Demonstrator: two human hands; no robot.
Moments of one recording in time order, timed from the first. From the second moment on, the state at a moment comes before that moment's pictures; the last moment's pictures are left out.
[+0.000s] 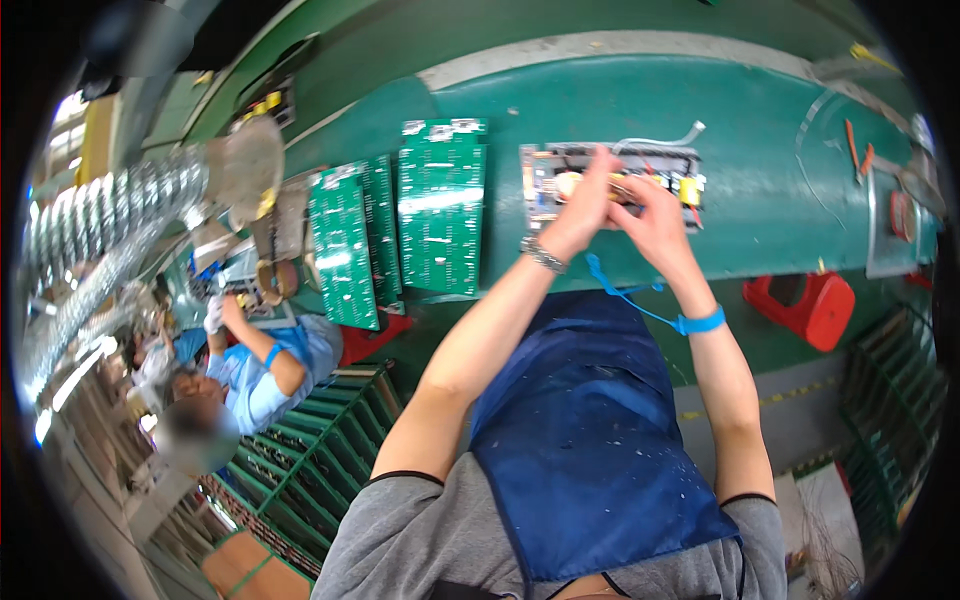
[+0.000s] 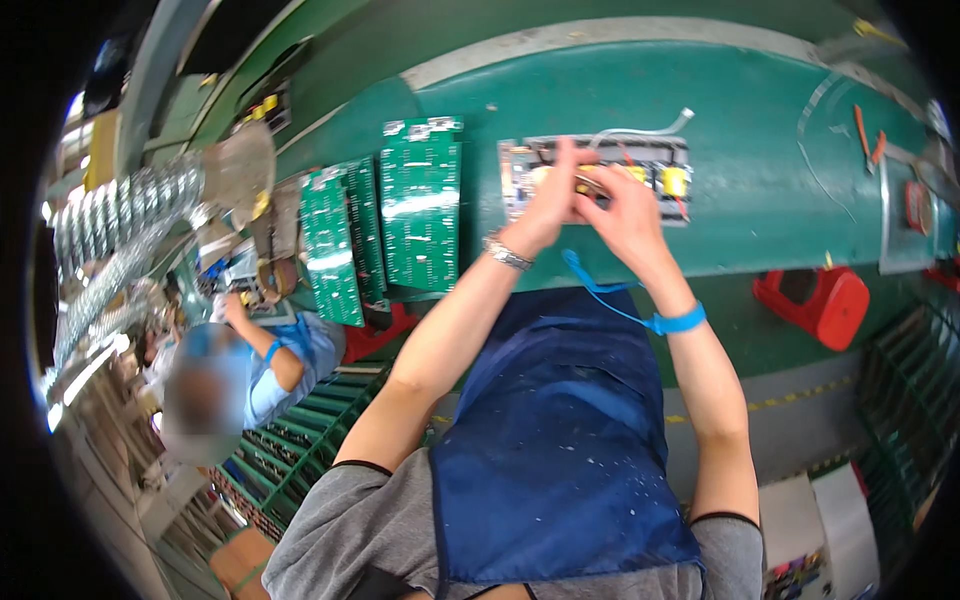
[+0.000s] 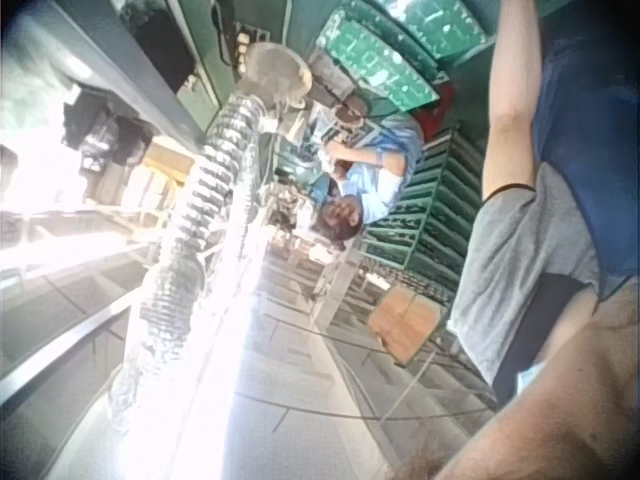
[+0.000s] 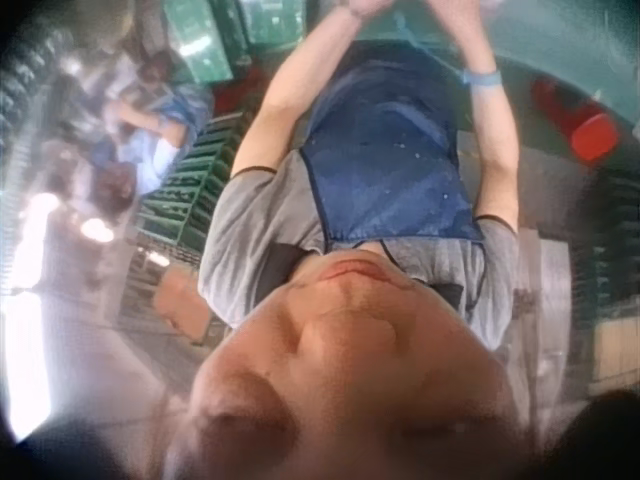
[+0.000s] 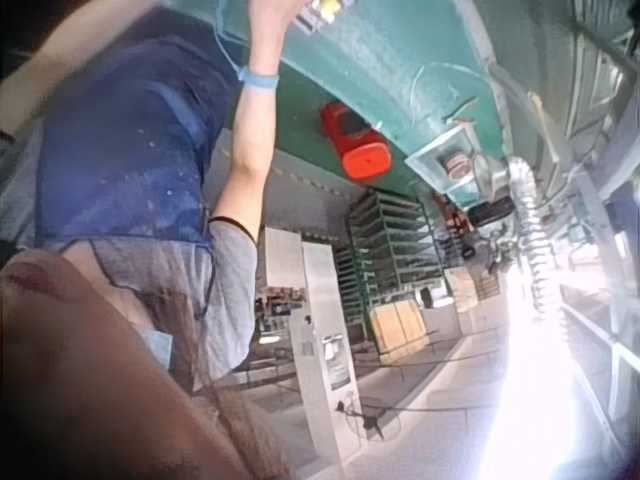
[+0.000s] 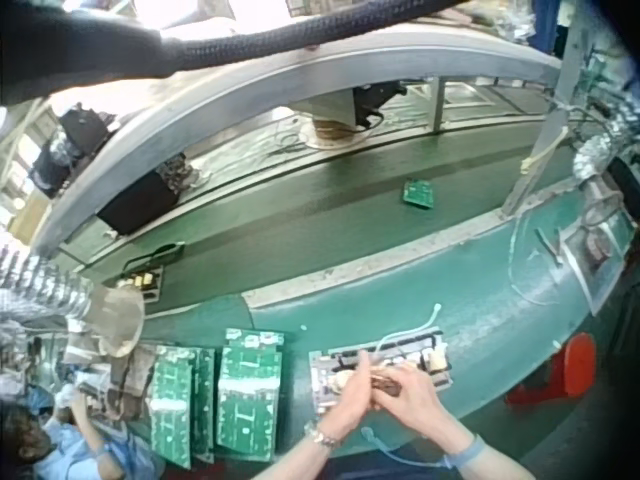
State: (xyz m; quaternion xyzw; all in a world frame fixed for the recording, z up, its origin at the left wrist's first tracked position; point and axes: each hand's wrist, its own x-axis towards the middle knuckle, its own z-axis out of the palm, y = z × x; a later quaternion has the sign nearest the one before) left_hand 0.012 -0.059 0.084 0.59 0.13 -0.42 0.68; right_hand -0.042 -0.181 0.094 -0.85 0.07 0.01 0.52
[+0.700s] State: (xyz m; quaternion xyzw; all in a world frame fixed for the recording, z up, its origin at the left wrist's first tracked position) left_hand 0.022 -0.074 0.060 0.90 -0.13 -0.11 0.41; right_hand 0.004 -0.244 0.068 -0.86 0.21 0.06 0.46
